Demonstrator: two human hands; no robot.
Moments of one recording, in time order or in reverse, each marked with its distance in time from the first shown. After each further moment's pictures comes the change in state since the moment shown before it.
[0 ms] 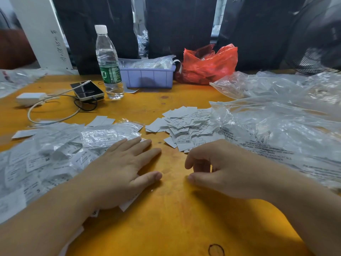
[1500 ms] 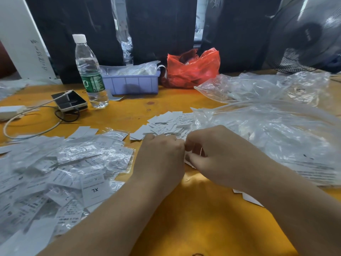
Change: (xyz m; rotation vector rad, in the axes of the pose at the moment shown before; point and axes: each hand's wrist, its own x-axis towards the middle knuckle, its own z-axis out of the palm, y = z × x) left_hand 0.070 0.097 -0.009 0.050 0.509 -0.022; right_hand 0.001 0.006 -0.014 -0.094 0.362 0.032
